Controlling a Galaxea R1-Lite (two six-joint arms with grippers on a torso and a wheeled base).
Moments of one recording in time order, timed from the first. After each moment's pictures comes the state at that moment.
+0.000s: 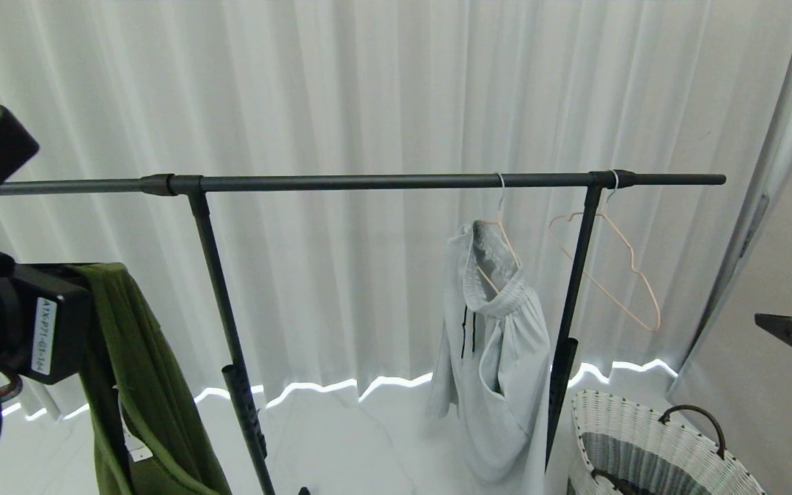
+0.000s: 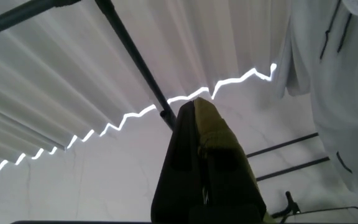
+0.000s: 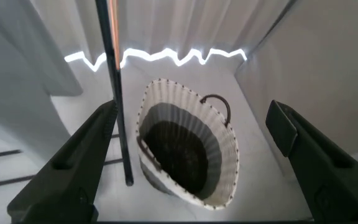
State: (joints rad) left arm -0.63 1.12 -1.07 0.43 0.54 0.10; right arm -0.01 1.20 -0.74 -0.01 -0.09 -0.10
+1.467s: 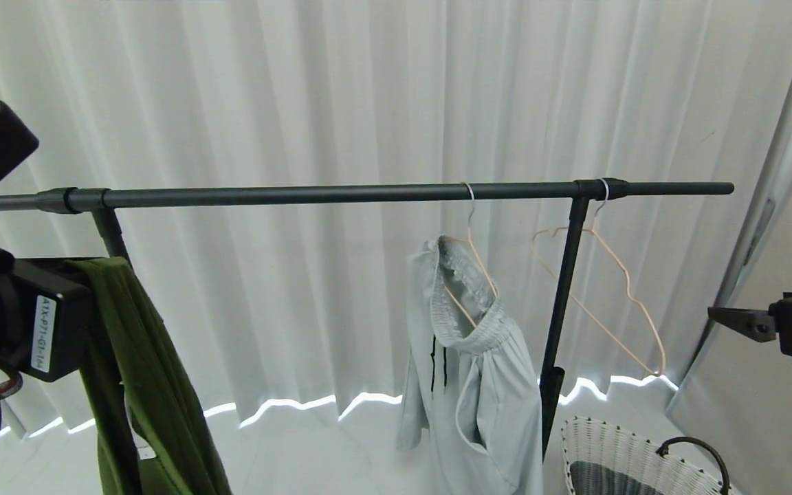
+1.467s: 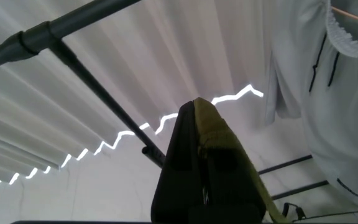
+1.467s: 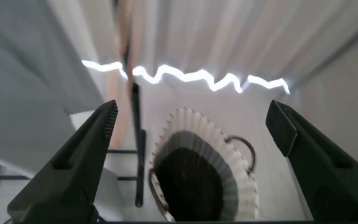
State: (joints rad) left arm -0.63 1.11 -1.06 0.40 0.54 0.13; right arm 0.05 1.27 -0.78 -0.03 0.09 -0.10
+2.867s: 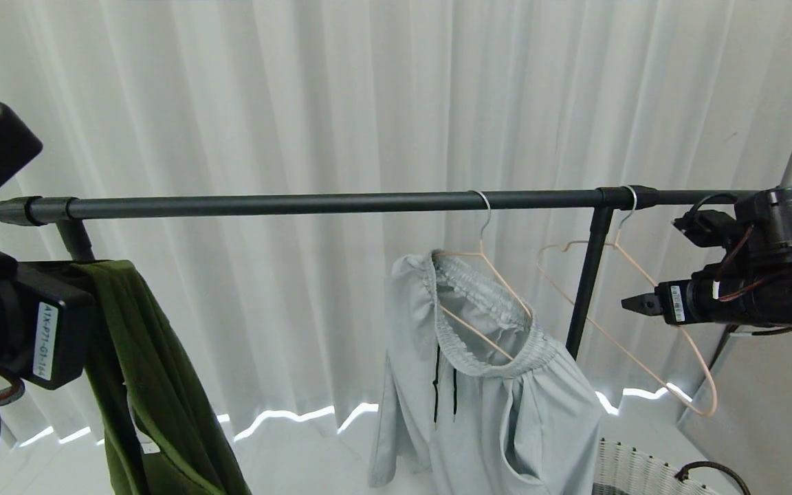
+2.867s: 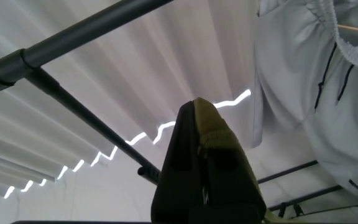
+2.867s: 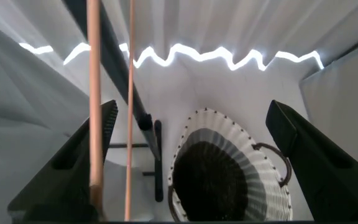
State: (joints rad) left arm -0.66 1.11 -1.05 0.40 0.54 0.13; right arm 0.18 1.66 -1.00 -0.02 -0.03 0.05
